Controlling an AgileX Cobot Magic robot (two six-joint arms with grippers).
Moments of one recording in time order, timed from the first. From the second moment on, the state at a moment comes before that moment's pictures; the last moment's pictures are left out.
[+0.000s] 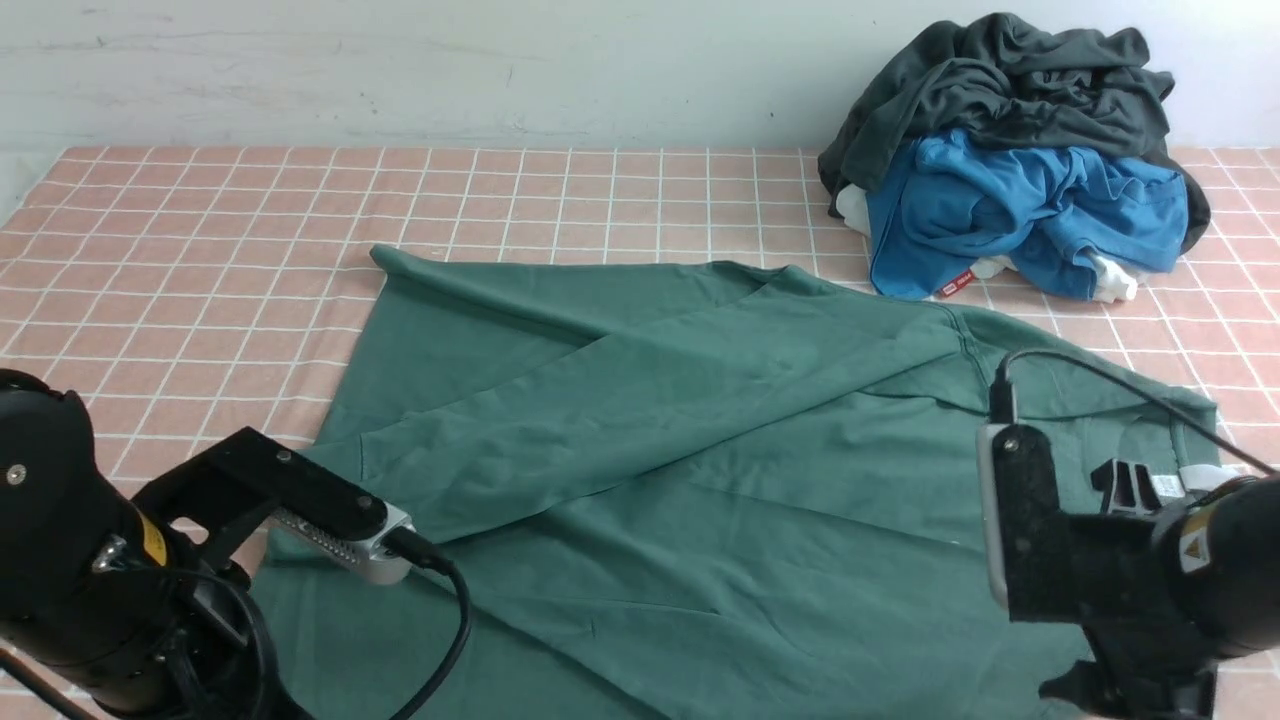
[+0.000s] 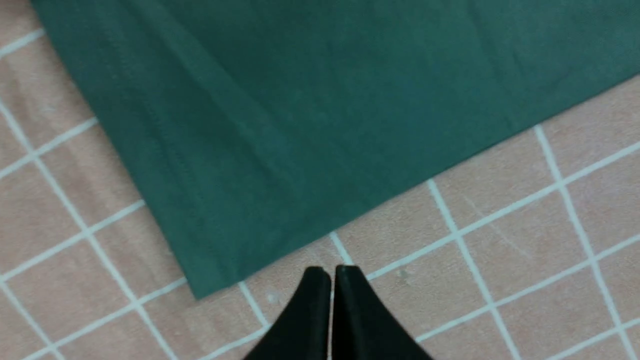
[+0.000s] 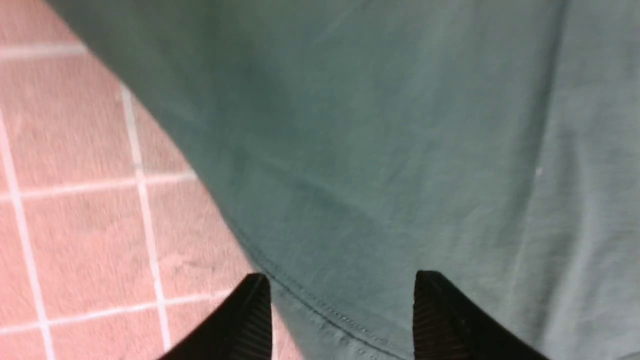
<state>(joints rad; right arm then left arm) 0.37 1.35 -0.70 0.05 0.75 -1.10 -0.29 1.26 -0.74 -0.07 0.96 0.27</state>
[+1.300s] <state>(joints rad) 0.37 1.27 -0.59 -0.21 0.69 -0.44 -0.51 1.44 -0.68 0.03 0.84 0.79</state>
